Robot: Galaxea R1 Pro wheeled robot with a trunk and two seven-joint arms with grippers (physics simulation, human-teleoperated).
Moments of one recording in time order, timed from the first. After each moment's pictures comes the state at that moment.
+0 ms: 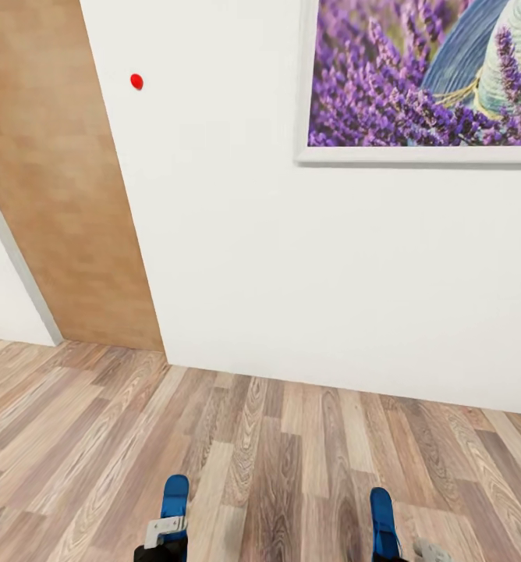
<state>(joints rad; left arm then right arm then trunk) -0.45 -0.02 0.51 -0.11 -0.35 -0.19 -0.20 -0.36 -0.20 -0.10 -0.21 -0.28 0.04 0.43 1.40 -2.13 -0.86</state>
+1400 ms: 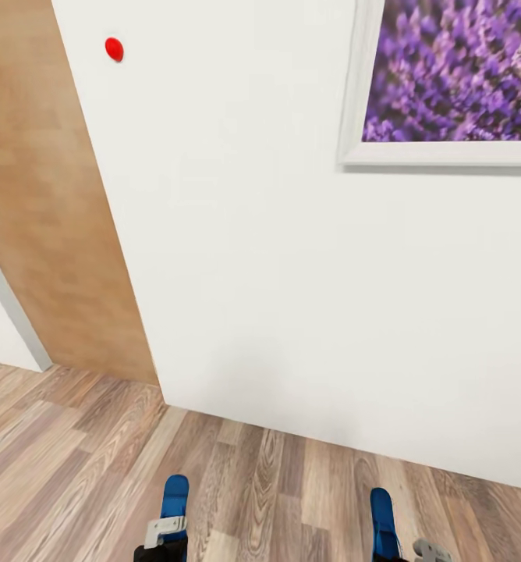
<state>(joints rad) -0.44 -0.02 0.51 -0.11 -0.35 -0.19 -0.20 -0.36 -0.20 -0.10 -0.21 -0.28 0.04 0.43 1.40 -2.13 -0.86</state>
